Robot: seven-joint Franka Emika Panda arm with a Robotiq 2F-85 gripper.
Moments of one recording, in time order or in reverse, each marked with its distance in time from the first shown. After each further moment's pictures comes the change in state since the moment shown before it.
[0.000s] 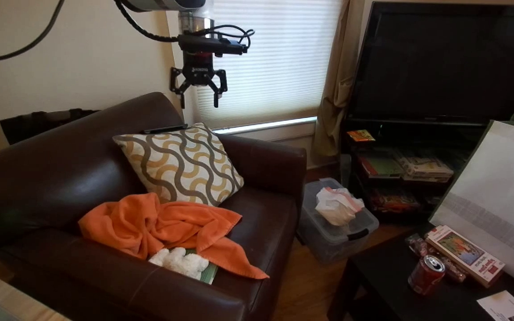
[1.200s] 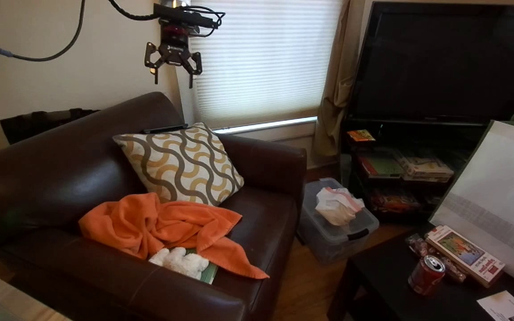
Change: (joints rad) arm 0.136 0.344 0.079 0.651 -0.106 -0.641 0.229
